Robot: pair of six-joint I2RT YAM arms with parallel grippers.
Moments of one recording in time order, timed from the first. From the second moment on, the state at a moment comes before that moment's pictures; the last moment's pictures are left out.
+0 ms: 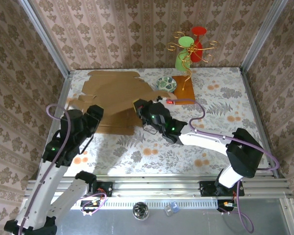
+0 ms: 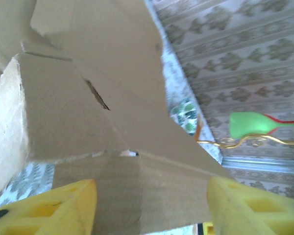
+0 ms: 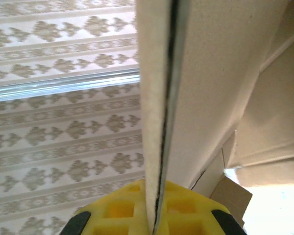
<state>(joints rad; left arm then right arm) -0.40 0.68 0.95 -0.72 -0.08 -1.19 0.90 1.59 1.09 0.37 0.29 1.67</state>
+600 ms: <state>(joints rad) -0.40 0.73 1.41 -0.83 -0.32 -0.79 0.86 1.54 1.56 -0.03 0.36 1.54</state>
